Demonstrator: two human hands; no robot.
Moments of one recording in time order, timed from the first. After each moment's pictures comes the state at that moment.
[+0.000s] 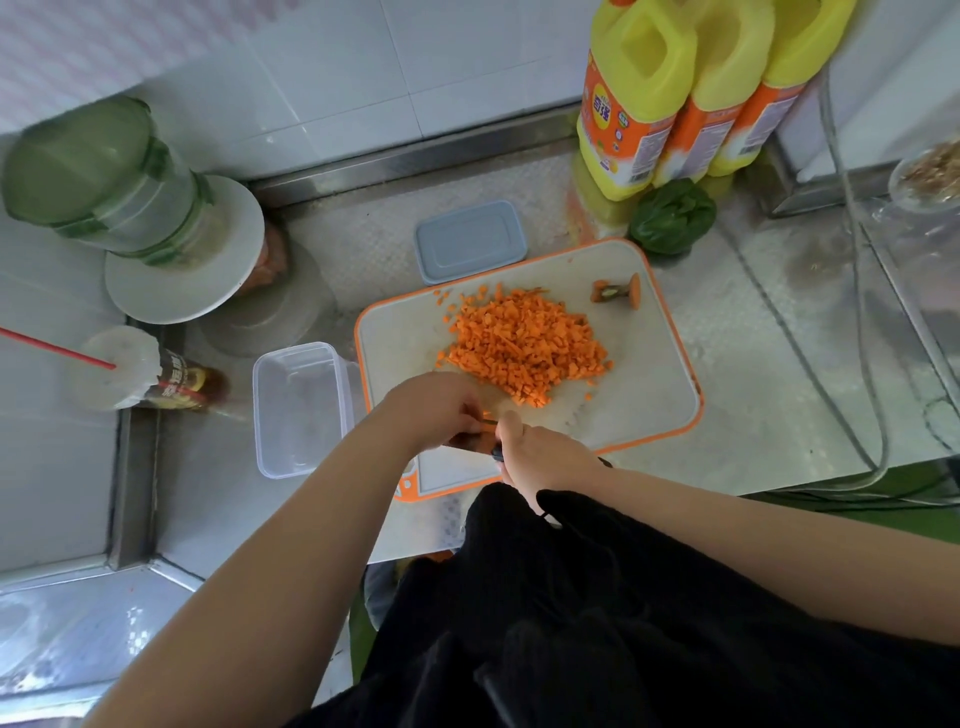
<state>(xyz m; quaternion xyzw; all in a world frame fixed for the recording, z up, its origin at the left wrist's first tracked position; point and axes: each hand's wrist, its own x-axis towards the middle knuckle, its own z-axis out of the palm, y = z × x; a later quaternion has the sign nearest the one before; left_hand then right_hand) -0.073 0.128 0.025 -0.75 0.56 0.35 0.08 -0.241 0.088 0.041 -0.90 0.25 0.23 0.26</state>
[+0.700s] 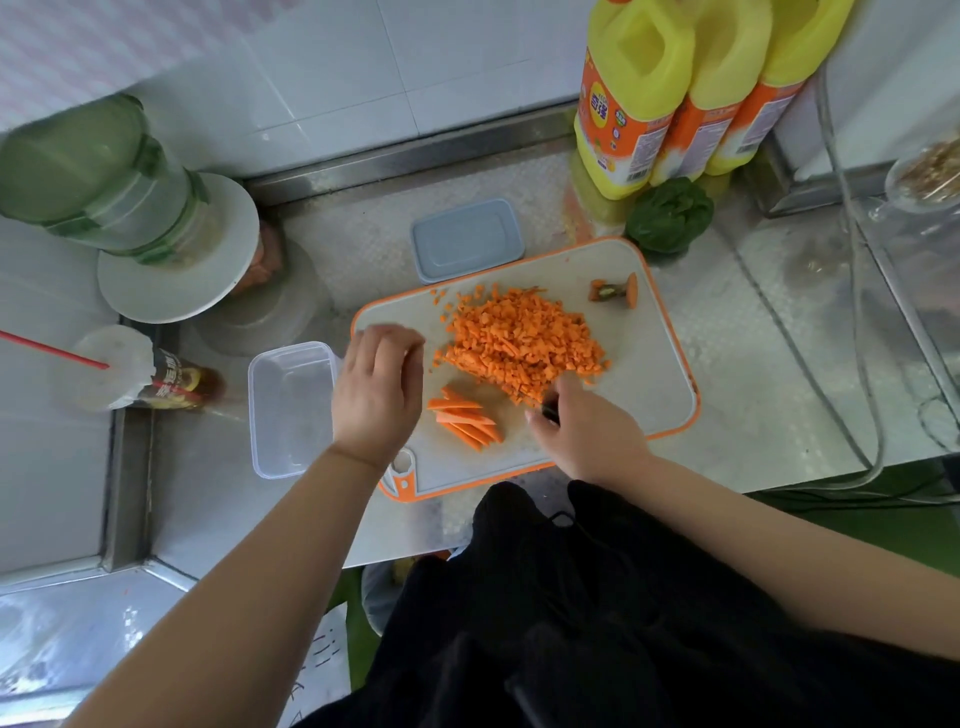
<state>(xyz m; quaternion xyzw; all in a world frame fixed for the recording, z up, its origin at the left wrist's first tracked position) -0.059 0.164 0.020 -0.76 0.56 -0.10 -0.32 -0.261 0.056 0.038 -0.83 0.43 0.09 0.35</state>
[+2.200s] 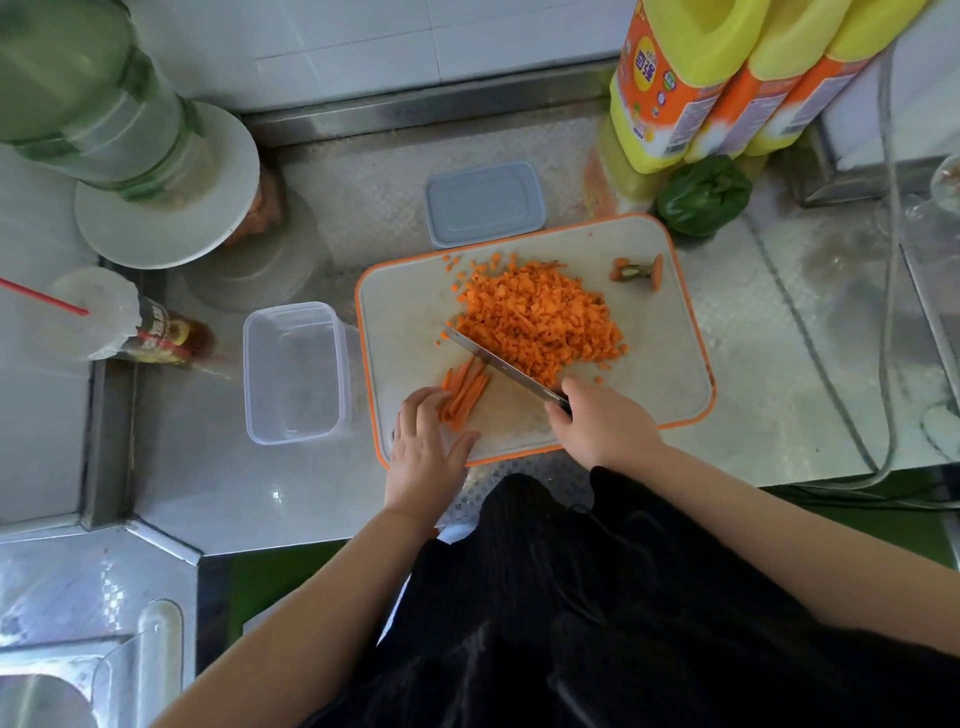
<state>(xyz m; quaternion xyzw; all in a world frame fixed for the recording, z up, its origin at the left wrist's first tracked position) -0.128 0.225 -0.060 -0.85 0.38 0.18 -0.31 -0.259 0.051 0.011 -0.85 0.40 0.19 0.30</state>
